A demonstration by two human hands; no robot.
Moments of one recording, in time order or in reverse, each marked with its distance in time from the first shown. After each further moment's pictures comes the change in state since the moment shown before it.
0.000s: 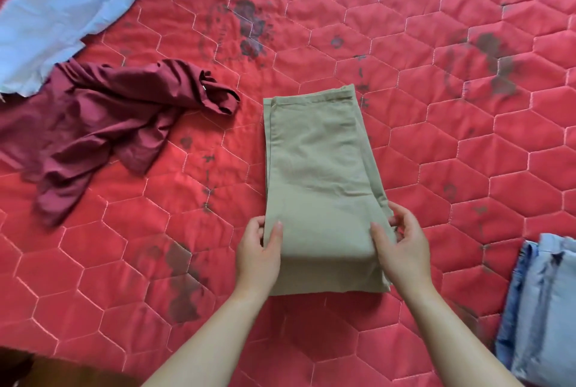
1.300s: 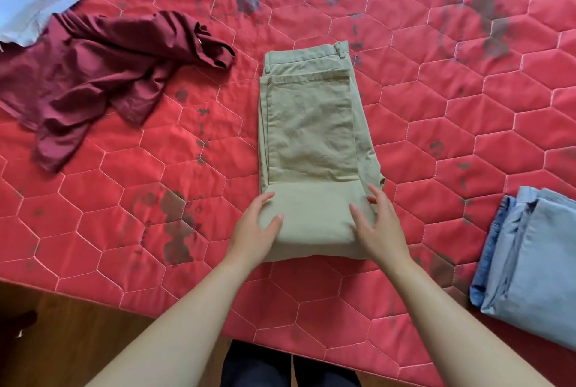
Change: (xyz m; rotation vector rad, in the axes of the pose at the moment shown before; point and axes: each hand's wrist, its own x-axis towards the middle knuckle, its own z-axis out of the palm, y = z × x) left_hand -0.043 -0.058 -0.003 0.306 -0.210 0.043; right_hand -0.044 0.047 -0.012 -0.216 -0.219 -0.089
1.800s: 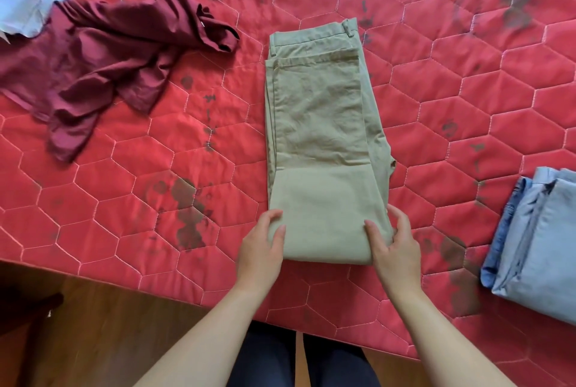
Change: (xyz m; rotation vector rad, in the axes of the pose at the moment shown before) left_hand -0.050 -0.013 0.009 0.127 0.126 0.019; right_hand -0.057 0.032 0.013 0.012 0.185 0.093
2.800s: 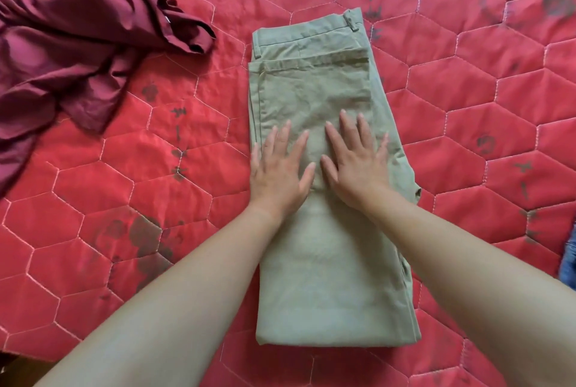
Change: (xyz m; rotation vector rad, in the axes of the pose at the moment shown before) left_hand 0.195 0.030 0.054 0.615 0.045 0.405; right_hand 0.185 -0.066 0.097 -0.683 -0.159 -0.558
